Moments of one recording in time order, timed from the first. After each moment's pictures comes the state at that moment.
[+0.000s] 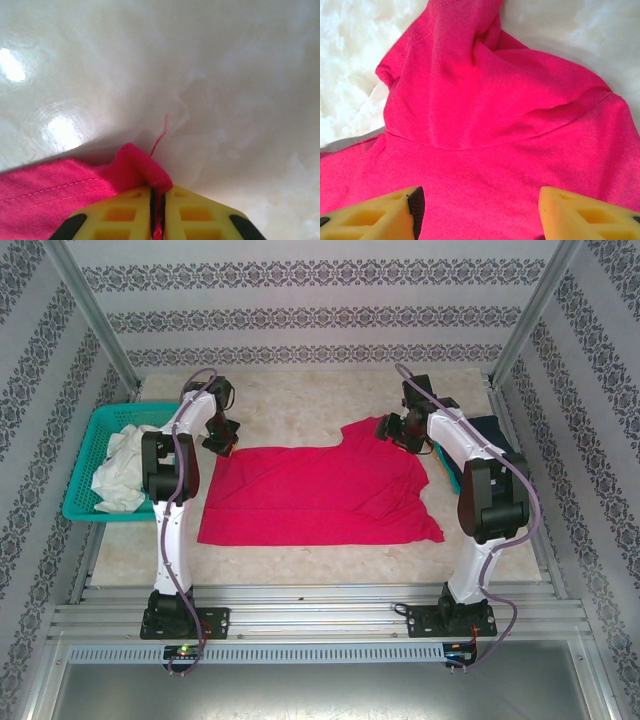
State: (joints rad) left arm -0.02 2.40 2.07 -1.19 0.06 -1.25; right arm 0.15 1.89 1.50 -0.73 -0.20 0.55
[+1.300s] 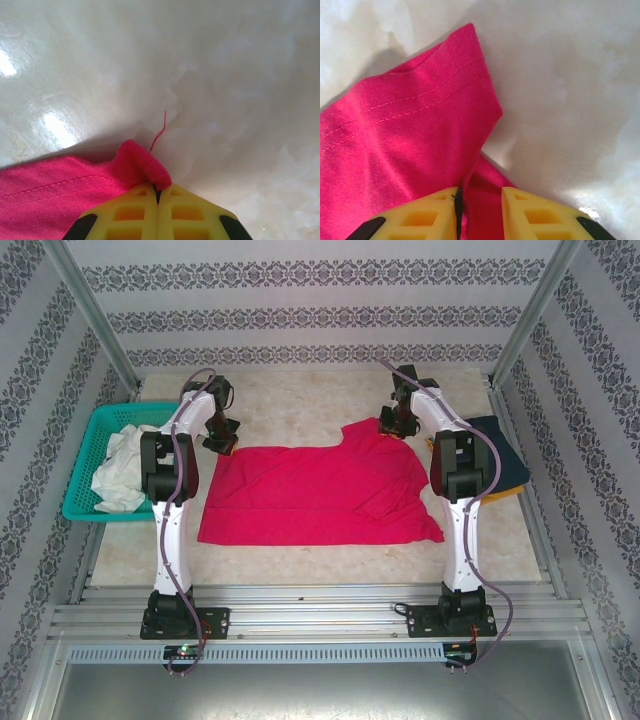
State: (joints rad) left arm -0.02 2.39 2.05 -1.18 0.08 -1.26; right arm 0.11 2.41 2.07 -0.95 -0.15 0.37
